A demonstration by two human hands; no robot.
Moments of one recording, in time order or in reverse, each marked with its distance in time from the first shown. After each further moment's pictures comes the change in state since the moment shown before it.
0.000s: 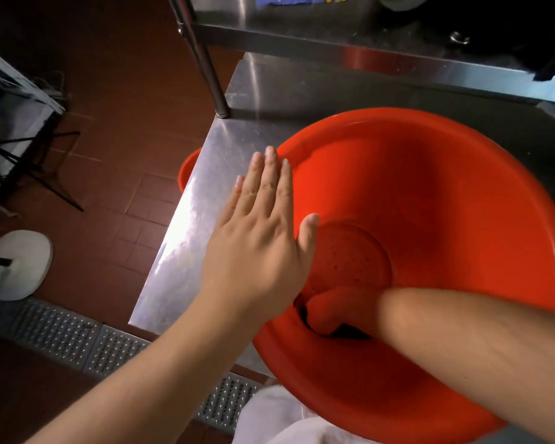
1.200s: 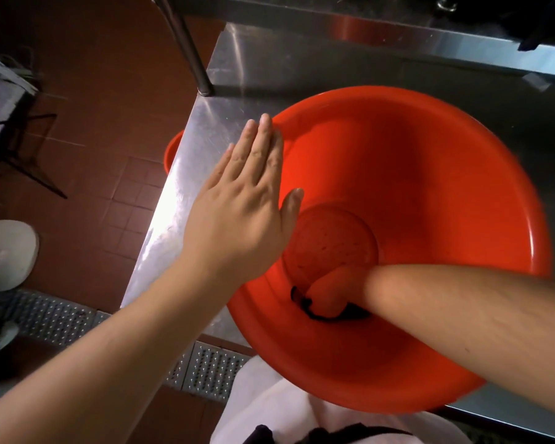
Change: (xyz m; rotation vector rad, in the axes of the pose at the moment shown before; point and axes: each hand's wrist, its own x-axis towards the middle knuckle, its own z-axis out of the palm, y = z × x) left_hand 0.015 -0.006 -0.005 0.028 -0.053 0.118; right_hand 0.019 0.023 0.020 0.018 -0.063 0.085
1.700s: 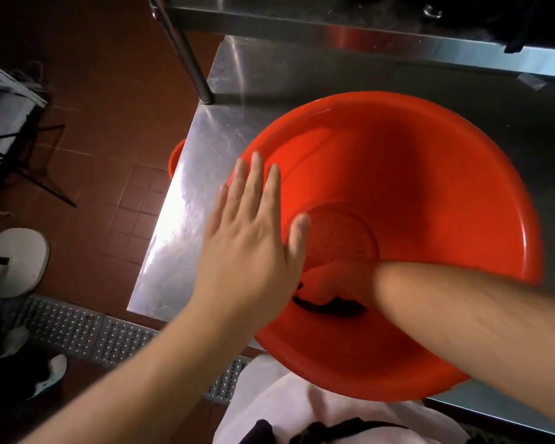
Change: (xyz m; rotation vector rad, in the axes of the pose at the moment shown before) left_hand -0.034 0.034 -0.015 -0.116 -0.076 -0.194; right_hand -0.005 0.000 -0.011 0.220 0.136 -0.046
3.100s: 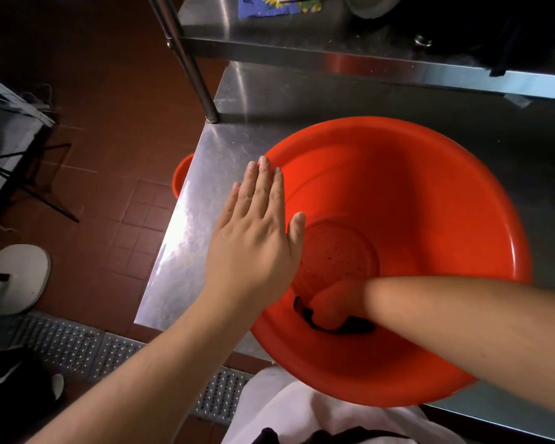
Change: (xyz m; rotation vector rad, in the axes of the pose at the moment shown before) left_hand 0.015 -0.021 0.023 0.116 0.146 0.086; right_hand -0.044 -0.017 0.010 -0.114 -0.040 0.035
